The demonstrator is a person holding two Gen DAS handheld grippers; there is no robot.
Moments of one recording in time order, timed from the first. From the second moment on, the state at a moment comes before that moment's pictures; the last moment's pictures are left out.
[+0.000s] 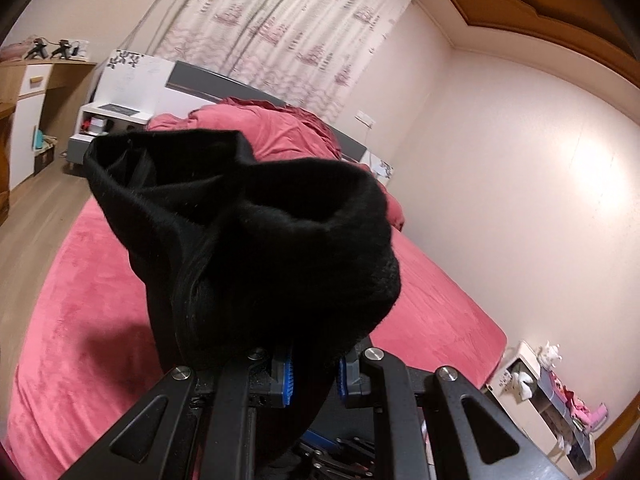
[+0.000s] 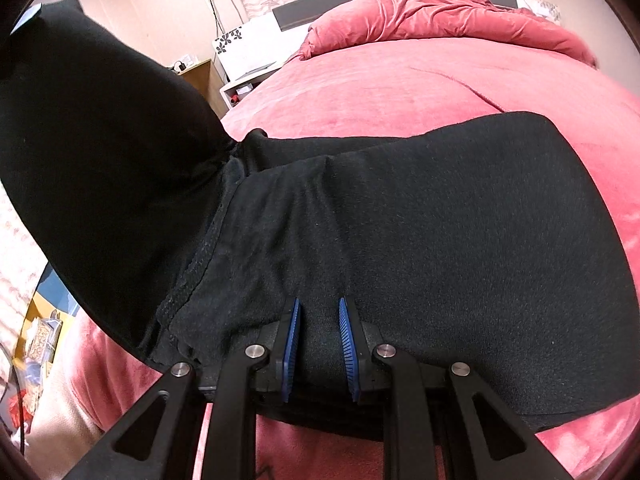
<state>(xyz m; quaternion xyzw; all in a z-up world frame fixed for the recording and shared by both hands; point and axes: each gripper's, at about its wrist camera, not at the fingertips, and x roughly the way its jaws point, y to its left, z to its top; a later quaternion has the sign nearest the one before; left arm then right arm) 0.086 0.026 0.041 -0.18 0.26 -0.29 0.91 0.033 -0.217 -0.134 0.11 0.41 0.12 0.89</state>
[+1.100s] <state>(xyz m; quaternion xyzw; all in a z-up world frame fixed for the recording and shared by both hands) 0.086 -0.143 -0.082 0.04 0.41 -0.40 0.82 -0.021 -0.372 -0.121 0.42 0.34 0.06 0.84</state>
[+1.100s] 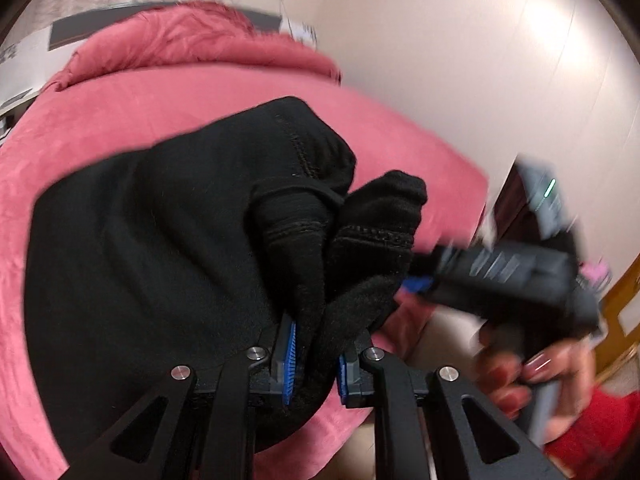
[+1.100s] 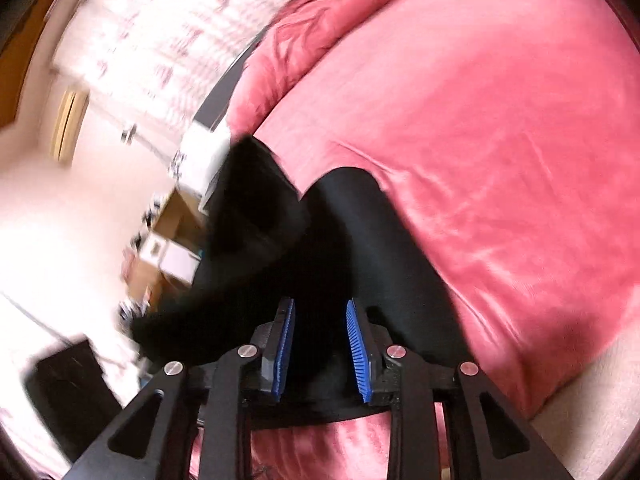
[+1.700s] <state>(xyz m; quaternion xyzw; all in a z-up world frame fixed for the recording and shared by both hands) 0.095 -0.042 -0.062 -0.04 0.35 -0.32 0.88 -0.013 -0.385 -0.128 0.50 0.36 0.08 0.78</state>
